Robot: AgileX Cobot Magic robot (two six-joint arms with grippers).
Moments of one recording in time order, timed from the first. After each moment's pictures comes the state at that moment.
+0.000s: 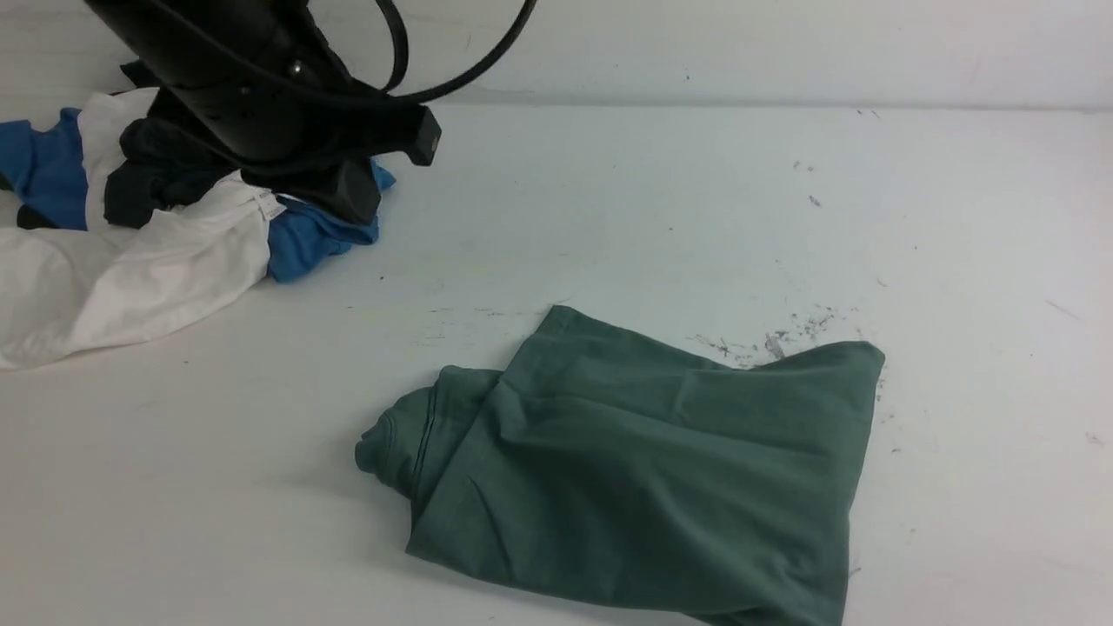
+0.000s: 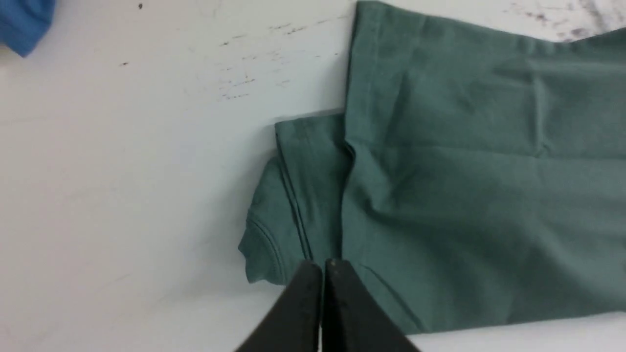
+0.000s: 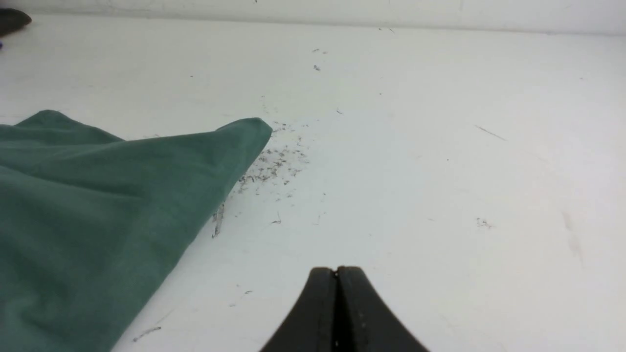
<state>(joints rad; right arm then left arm) 0.07 -0.01 0.02 -0.12 0.40 0.11 -0.35 1.57 -1.64 -0.11 1.24 -0.05</state>
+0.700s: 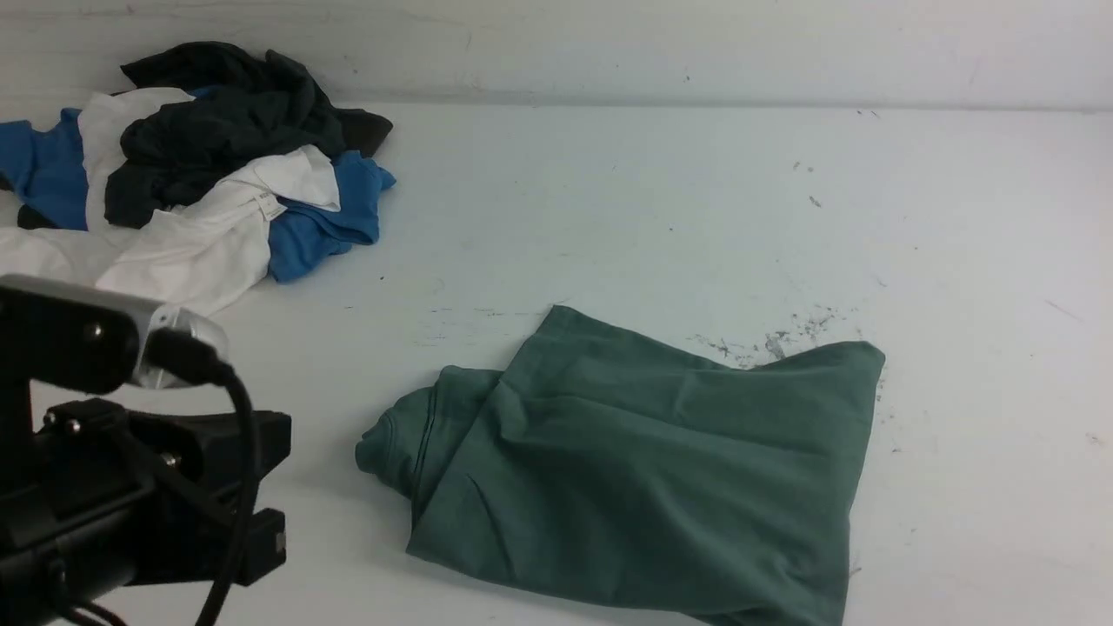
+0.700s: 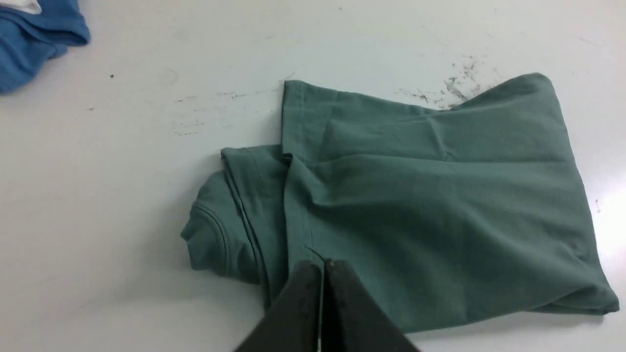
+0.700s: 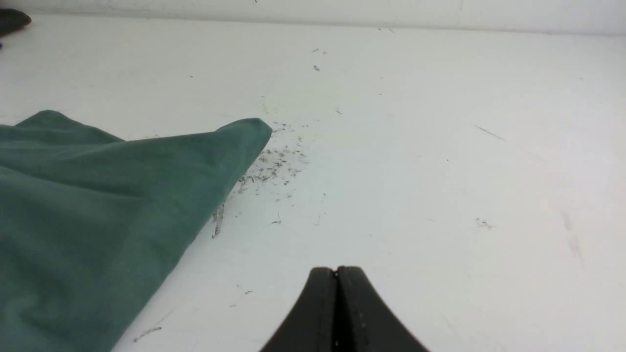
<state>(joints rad) 0.07 -0.01 0.02 -0.12 0.39 0.11 -0.49 0.72 -0.51 -0.11 0.35 -0.15</state>
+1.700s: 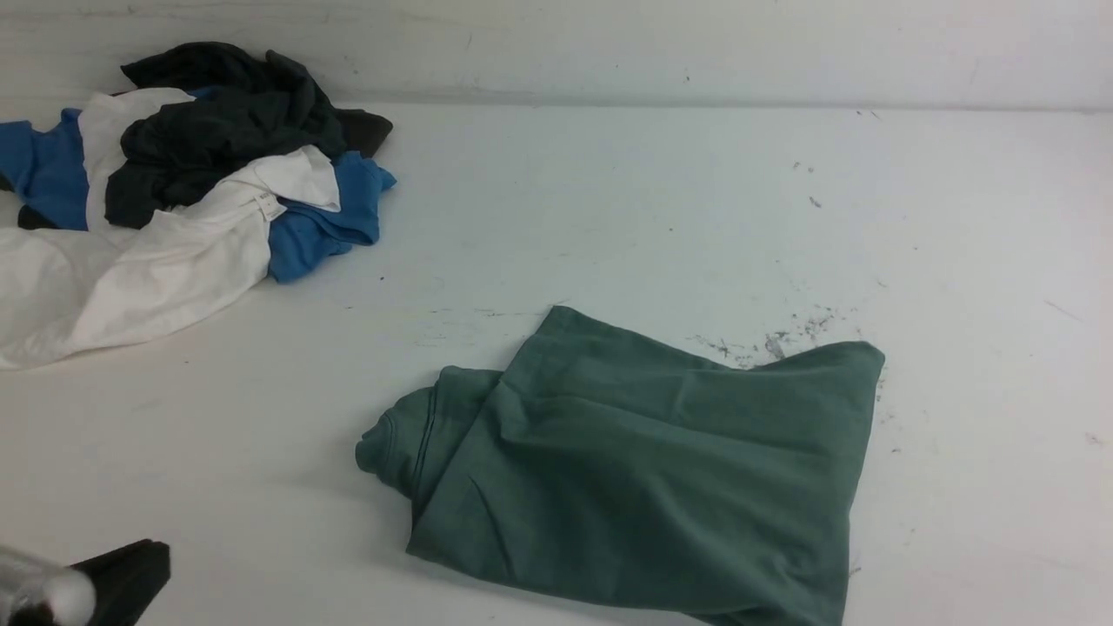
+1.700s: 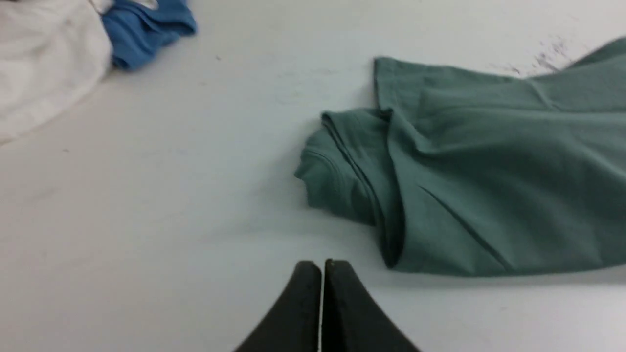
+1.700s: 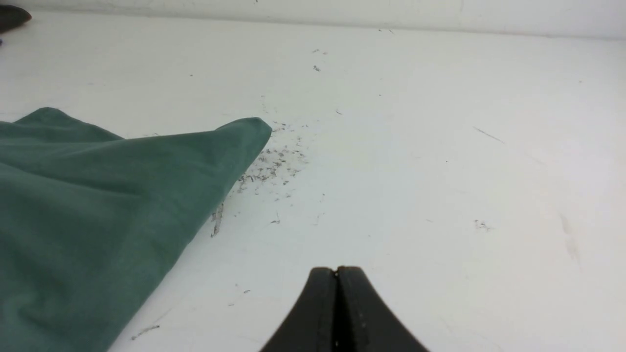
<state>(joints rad) 0.07 -0.01 0.02 -0.12 0.39 0.10 -0.30 0.28 -0.16 -0.07 0.32 -0.03</state>
